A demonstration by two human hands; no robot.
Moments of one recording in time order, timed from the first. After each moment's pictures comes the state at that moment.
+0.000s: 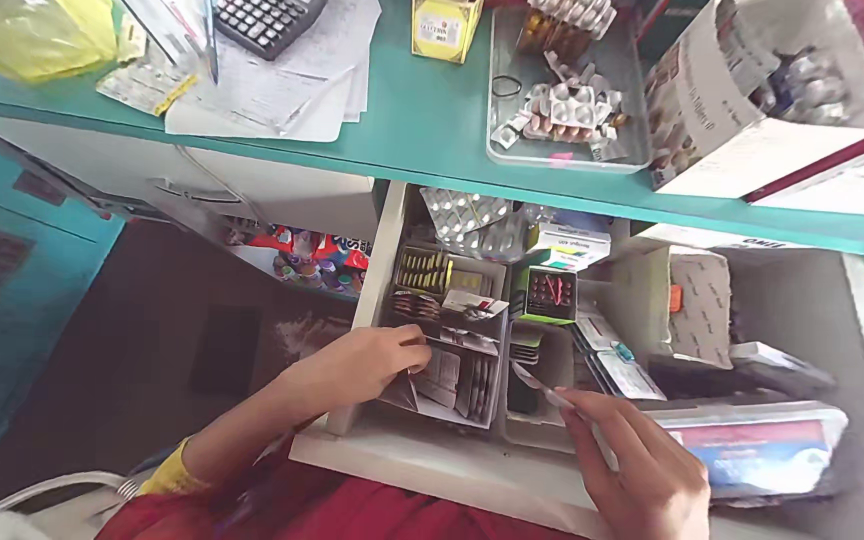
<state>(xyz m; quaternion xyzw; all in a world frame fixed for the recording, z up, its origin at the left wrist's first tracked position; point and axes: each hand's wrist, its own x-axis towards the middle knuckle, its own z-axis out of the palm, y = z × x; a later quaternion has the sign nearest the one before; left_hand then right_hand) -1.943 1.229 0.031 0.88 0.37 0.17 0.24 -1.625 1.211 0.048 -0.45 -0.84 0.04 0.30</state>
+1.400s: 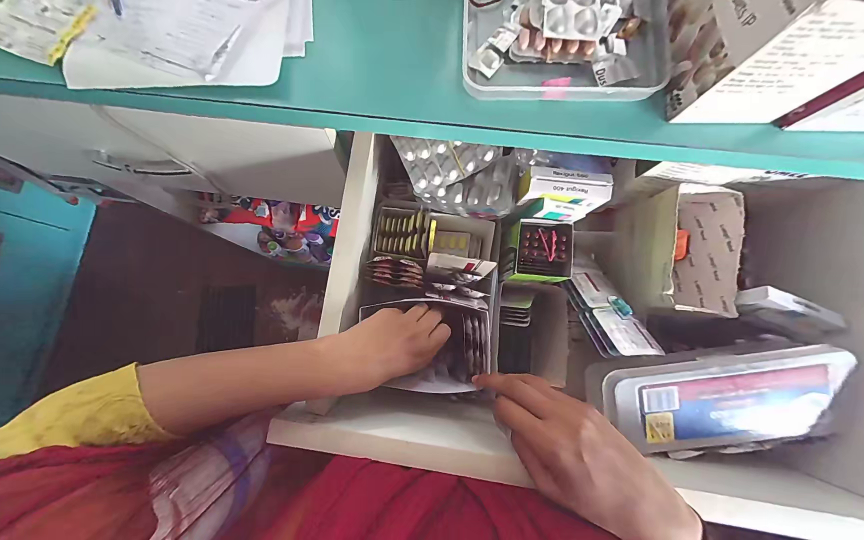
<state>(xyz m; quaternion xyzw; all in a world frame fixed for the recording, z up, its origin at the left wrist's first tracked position) -1.893 1.248 0.022 0.92 0.36 -0.06 0.16 -1.632 1.217 0.036 -0.25 -0.93 0.22 0.16</state>
